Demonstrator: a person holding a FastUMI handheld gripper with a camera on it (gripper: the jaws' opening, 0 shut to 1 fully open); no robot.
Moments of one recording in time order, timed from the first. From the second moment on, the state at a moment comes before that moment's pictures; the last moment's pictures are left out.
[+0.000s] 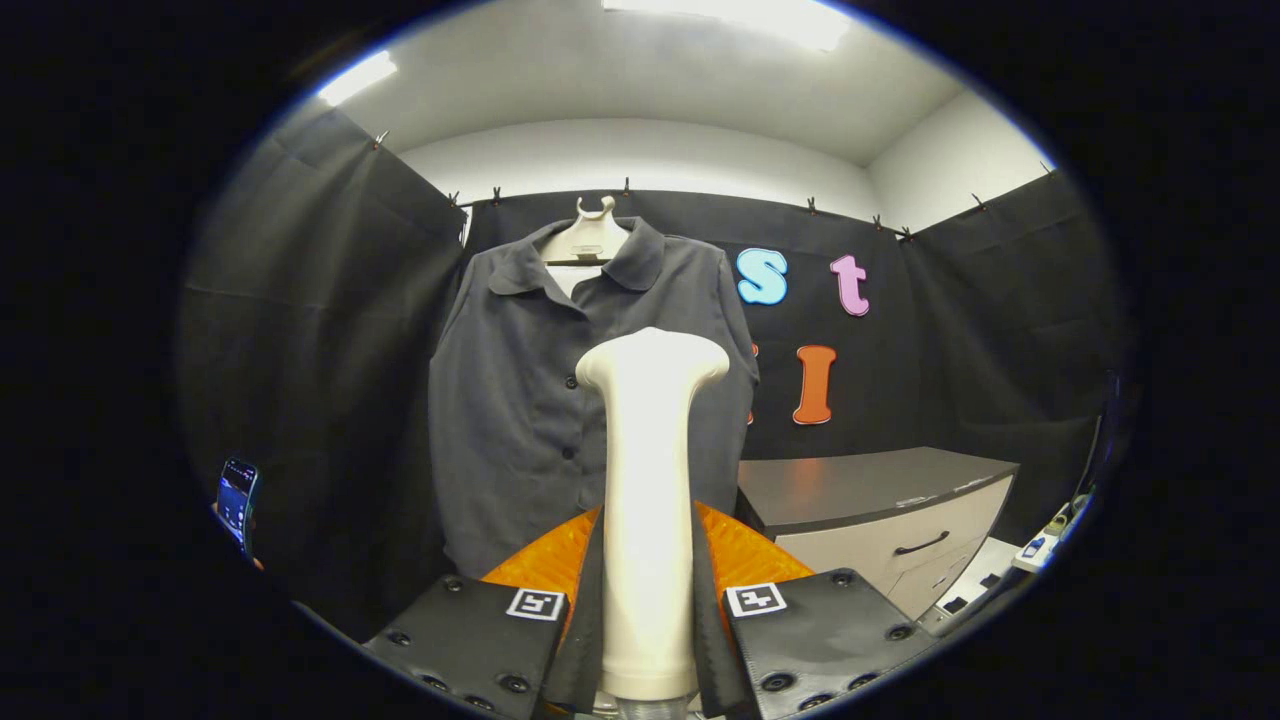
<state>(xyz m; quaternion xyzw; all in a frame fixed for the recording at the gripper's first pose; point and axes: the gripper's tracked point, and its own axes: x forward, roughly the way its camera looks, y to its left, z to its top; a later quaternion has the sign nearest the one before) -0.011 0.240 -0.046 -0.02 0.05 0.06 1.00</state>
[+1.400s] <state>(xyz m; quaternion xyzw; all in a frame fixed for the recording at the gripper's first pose) -0.001 0.222 -0.049 0.01 0.05 0.04 1.00</state>
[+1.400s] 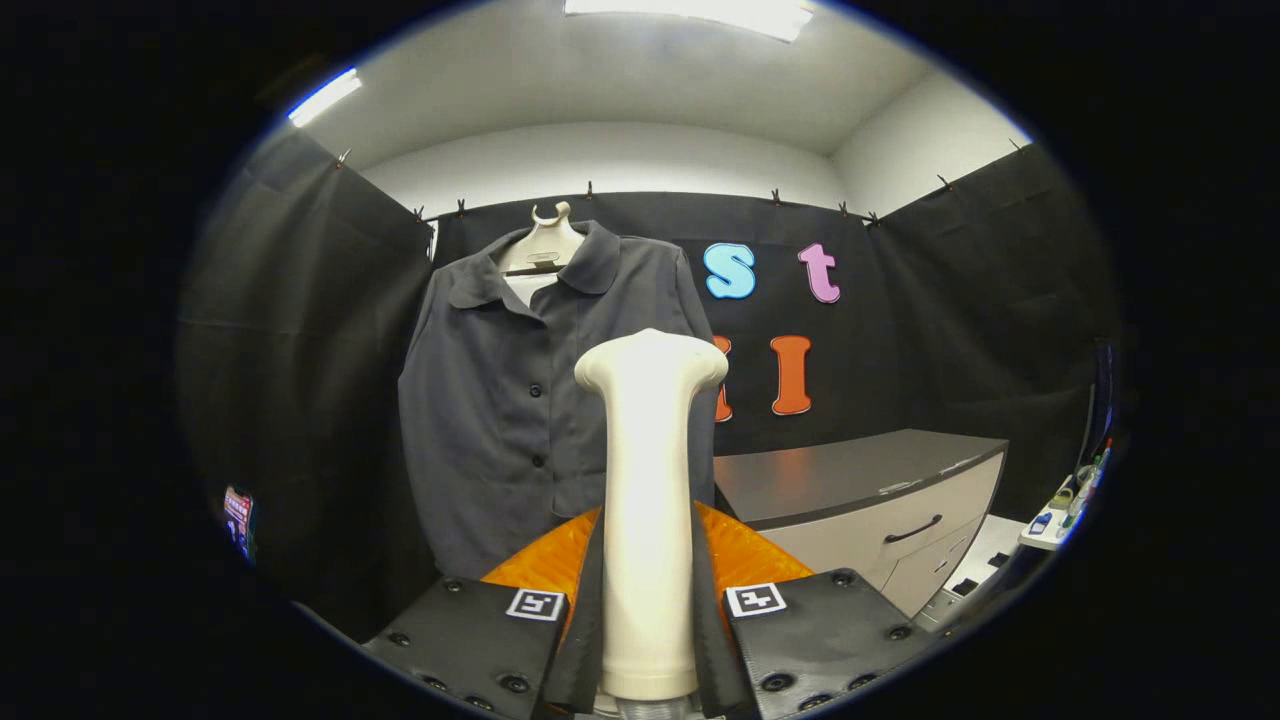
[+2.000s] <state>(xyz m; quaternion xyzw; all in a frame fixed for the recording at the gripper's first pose) 0.006 0.224 -0.056 0.02 0.06 0.04 1.00</state>
